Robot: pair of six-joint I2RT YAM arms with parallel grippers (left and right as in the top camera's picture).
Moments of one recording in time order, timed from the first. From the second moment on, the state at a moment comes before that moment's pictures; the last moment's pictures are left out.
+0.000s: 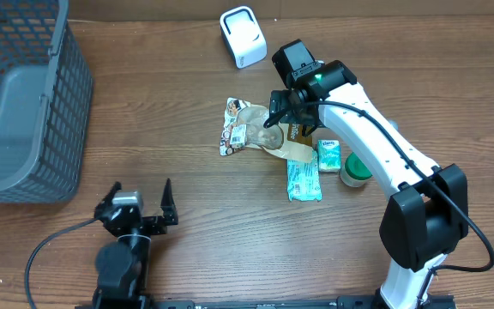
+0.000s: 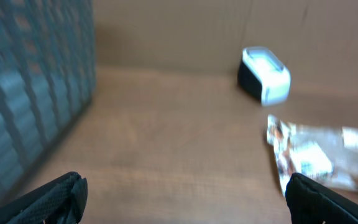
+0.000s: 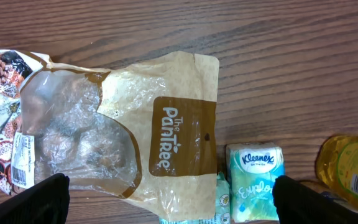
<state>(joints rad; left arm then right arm) -0.08 0.07 0.01 -0.07 -0.10 -0.10 0.46 1.95 1.71 -1.06 0.20 0.54</state>
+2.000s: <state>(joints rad) -0.02 0.02 0.01 -0.08 -0.04 -0.02 0.46 1.95 1.71 -1.06 0.20 0.54</state>
